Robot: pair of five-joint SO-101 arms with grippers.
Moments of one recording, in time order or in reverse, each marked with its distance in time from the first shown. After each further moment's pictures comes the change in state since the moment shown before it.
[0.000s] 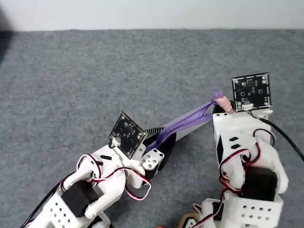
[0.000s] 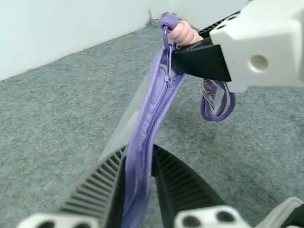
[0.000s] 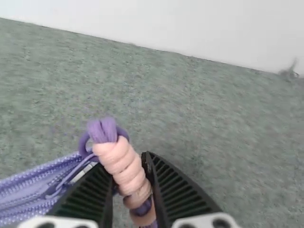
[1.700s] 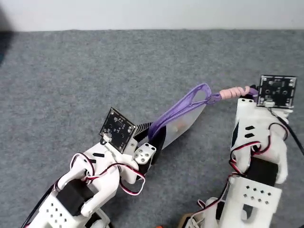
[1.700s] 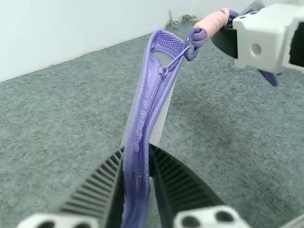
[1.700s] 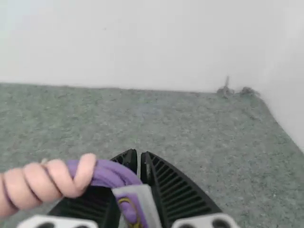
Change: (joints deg) left arm -3.3 -0.3 -0.1 0.9 0.1; right arm 8.9 0.7 14.8 -29.7 -1.8
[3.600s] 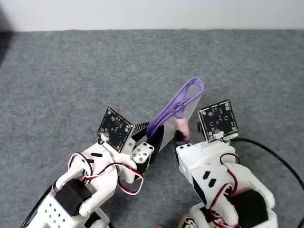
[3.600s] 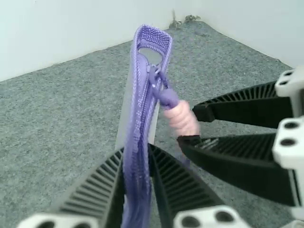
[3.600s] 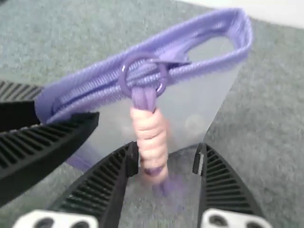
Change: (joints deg) left arm -0.2 -0.4 0.0 0.4 0.0; right arm -41.6 -14.4 -8.1 39.1 -14.6
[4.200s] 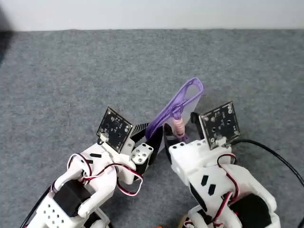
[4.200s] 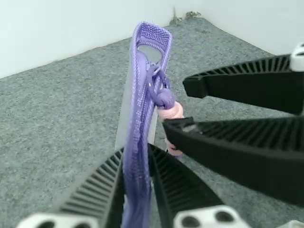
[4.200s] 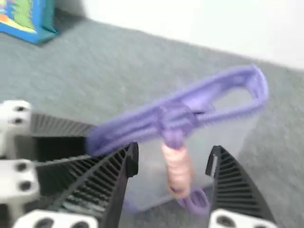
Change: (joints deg) left arm 0.0 -0.1 -0.4 1.6 0.0; right arm -6.6 0.1 -2.7 -6.9 -2.6
